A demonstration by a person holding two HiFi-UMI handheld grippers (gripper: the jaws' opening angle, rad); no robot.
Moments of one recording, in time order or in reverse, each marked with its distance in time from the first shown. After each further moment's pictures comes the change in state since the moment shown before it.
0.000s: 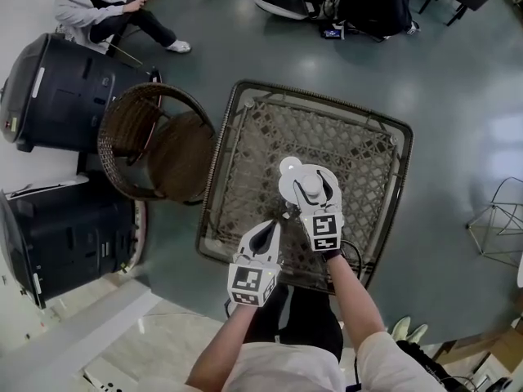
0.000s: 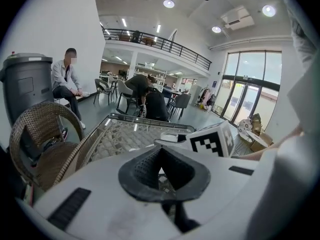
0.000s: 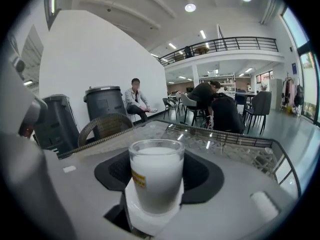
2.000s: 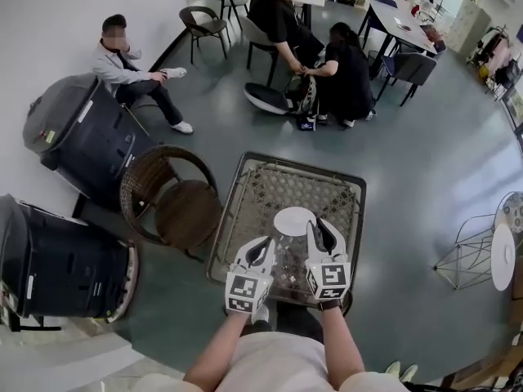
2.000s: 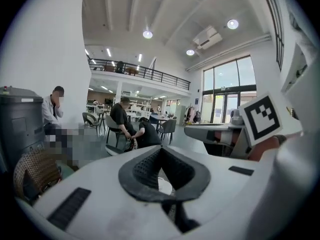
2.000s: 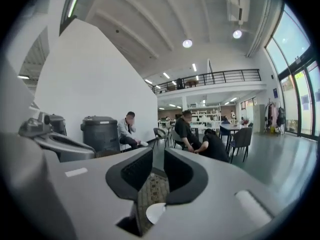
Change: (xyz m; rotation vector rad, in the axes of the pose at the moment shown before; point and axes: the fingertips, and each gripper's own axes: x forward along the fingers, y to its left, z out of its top) left arm -0.124 -0.041 0.112 0.187 -0.301 -0.115; right arm -0.215 0.061 0.187 -0.038 -0.311 -0.174
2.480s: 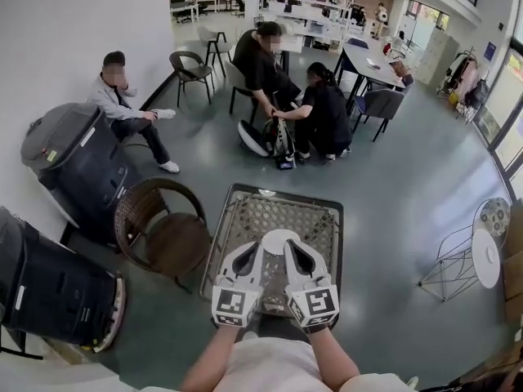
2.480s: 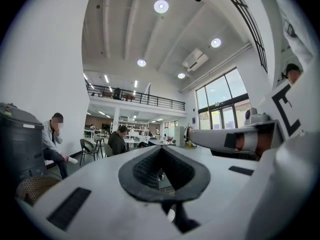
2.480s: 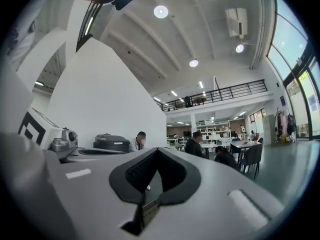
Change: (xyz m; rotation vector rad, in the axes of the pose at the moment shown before) left arm -0.075 -0.016 0.096 0.102 -0.274 0.003; right arm -0.078 0.092 0.103 -0.027 -0.211 0.091
